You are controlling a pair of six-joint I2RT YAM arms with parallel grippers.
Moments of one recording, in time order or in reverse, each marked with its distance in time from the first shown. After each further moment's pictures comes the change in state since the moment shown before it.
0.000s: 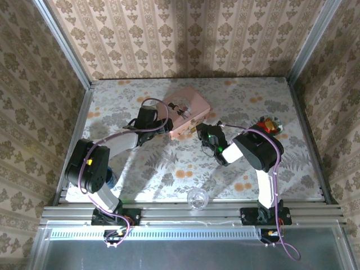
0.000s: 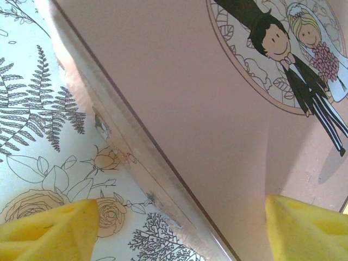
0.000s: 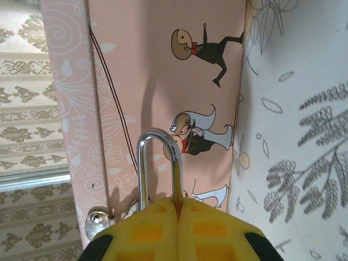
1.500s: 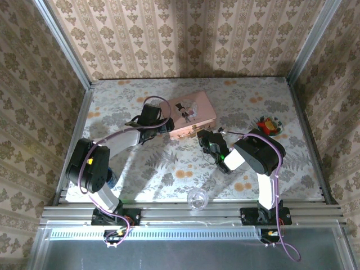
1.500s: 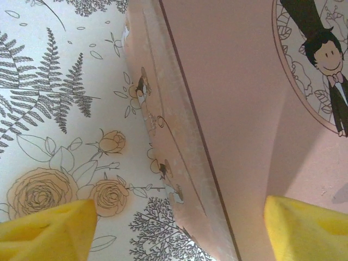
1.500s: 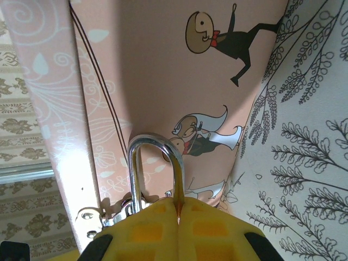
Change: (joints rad) left arm -0.037 0.009 0.080 -0.143 -0.054 -0.039; right arm 0.053 -0.043 -0.119 0.070 0.056 0.020
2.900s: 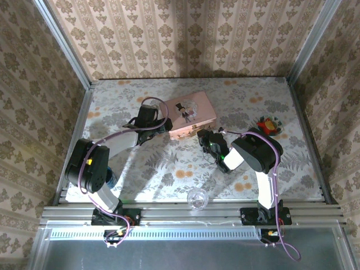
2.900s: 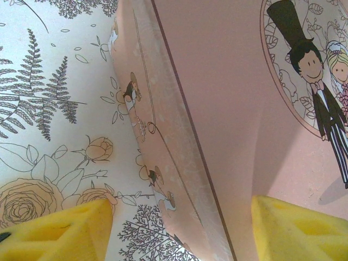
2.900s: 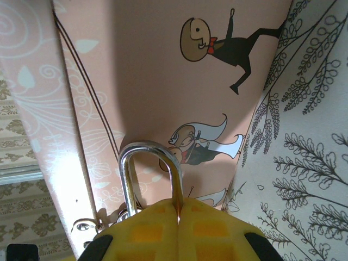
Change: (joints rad) left arm 0.035 -0.005 -0.055 0.103 0.080 -0.007; right arm -0.019 0.038 0.009 0.053 -0.019 0.003
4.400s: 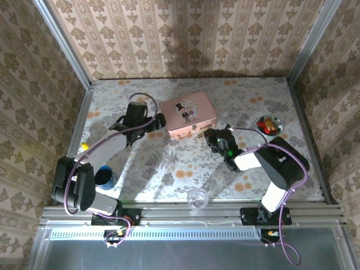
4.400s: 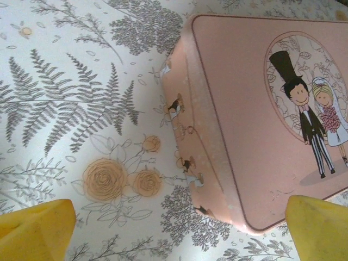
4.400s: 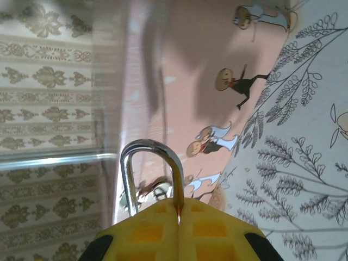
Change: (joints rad) left arm 0.053 -0.227 -0.005 -0.202 -0.068 0.015; right arm -0.048 -0.352 -0.076 -0.380 -0.069 -0.140
